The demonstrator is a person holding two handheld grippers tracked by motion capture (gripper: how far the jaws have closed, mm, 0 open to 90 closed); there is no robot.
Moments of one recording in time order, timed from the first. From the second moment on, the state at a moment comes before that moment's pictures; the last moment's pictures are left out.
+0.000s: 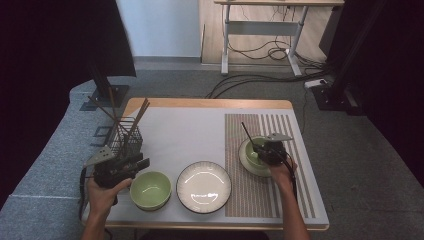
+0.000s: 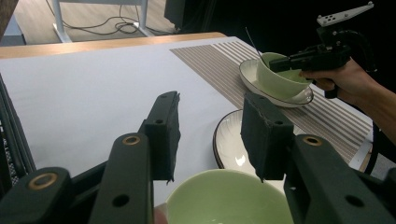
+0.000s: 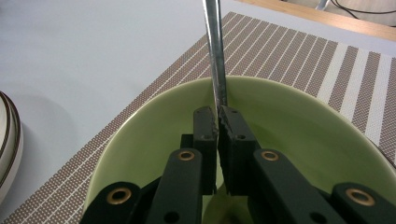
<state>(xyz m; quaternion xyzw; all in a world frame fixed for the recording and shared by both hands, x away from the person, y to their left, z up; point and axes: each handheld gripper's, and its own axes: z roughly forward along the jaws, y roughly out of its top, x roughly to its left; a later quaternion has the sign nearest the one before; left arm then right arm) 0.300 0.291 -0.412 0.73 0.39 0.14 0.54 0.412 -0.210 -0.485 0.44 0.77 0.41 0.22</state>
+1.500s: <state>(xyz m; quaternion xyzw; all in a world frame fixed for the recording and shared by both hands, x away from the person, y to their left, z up) 0.300 0.294 -0.411 0.73 0.39 0.13 0.54 0.442 -0.184 -0.459 0.44 0.76 0.43 0.20</state>
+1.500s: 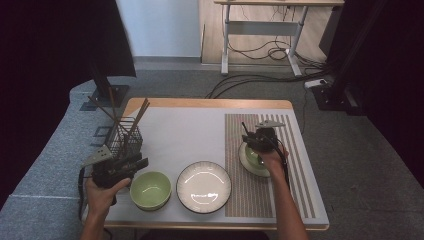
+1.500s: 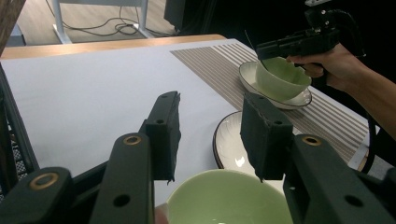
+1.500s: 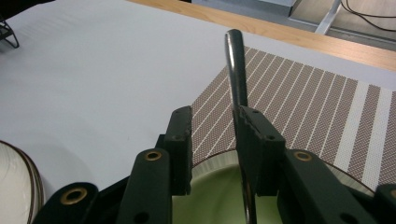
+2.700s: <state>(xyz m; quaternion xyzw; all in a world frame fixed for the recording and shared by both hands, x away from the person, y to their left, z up) 0.299 0.295 -0.411 0.73 0.39 0.13 0.54 0.433 -0.172 -0.458 0.43 0.78 0.43 0.16</state>
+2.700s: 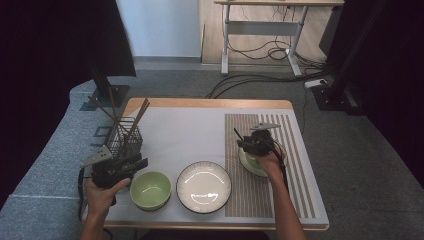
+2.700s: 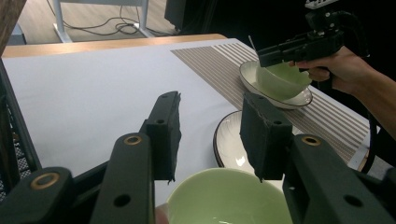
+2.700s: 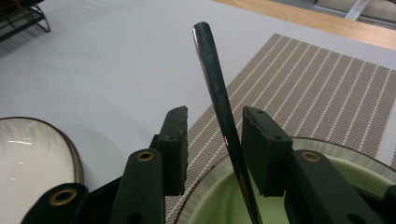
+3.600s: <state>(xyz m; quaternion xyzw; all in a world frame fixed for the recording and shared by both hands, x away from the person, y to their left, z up) 0.300 0.293 -0.413 0.73 0.39 0.13 0.54 0.412 -0.174 -0.465 0.41 0.78 0.45 0.15</state>
